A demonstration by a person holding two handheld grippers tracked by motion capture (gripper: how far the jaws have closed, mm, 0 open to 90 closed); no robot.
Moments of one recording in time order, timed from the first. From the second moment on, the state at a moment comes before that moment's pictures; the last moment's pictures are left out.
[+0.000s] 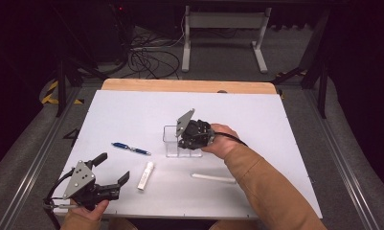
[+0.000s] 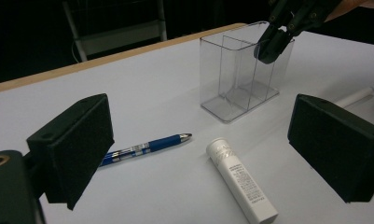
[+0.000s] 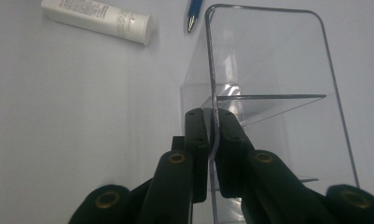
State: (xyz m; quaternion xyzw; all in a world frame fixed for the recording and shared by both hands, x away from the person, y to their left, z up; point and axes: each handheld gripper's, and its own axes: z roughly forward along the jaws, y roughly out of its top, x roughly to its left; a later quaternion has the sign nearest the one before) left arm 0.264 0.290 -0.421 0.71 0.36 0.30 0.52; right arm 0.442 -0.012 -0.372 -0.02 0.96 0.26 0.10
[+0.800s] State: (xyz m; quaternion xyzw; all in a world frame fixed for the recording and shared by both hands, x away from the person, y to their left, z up) left arm 0.264 0.289 -0.422 0.71 0.36 0.30 0.52; right arm 0.442 -0.007 -0.373 0.00 0.96 0.26 0.10
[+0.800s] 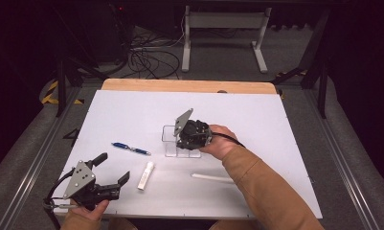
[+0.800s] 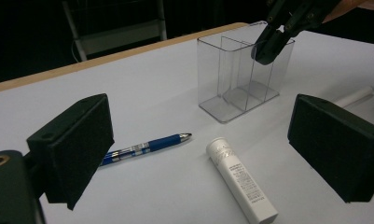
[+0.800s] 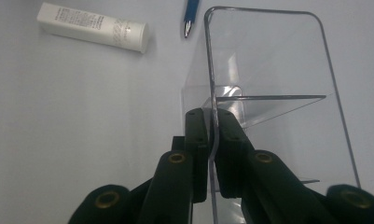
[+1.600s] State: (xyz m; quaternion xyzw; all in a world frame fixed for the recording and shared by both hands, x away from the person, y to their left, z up) left arm 0.264 0.289 -0.420 0.73 0.34 0.30 0.51; right arm 0.428 -0.040 -0.338 0.05 0.92 0.38 0.11
